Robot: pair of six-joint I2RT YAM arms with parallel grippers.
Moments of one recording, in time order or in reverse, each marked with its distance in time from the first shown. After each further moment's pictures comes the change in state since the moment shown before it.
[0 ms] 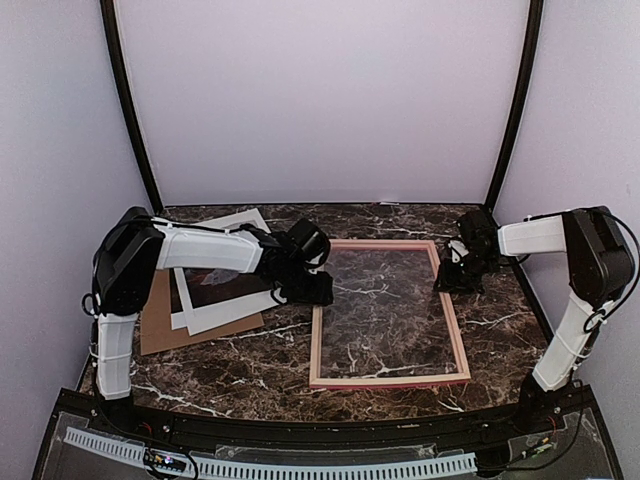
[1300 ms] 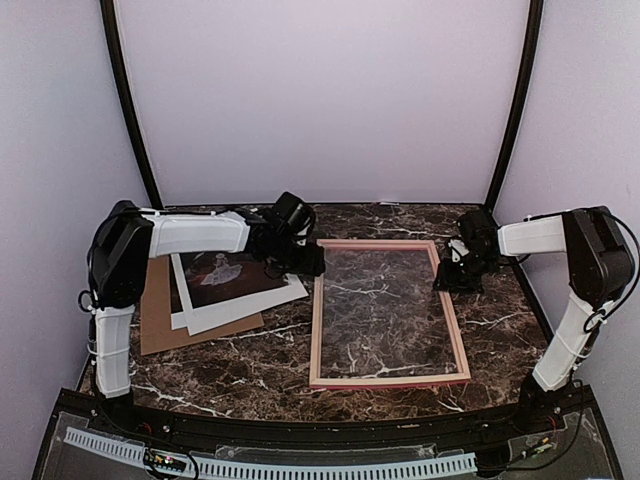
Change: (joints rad) left arm 0.085 -0.012 0.076 0.019 -0.077 0.079; right arm 0.000 0.000 0.000 0.011 0.014 -0.003
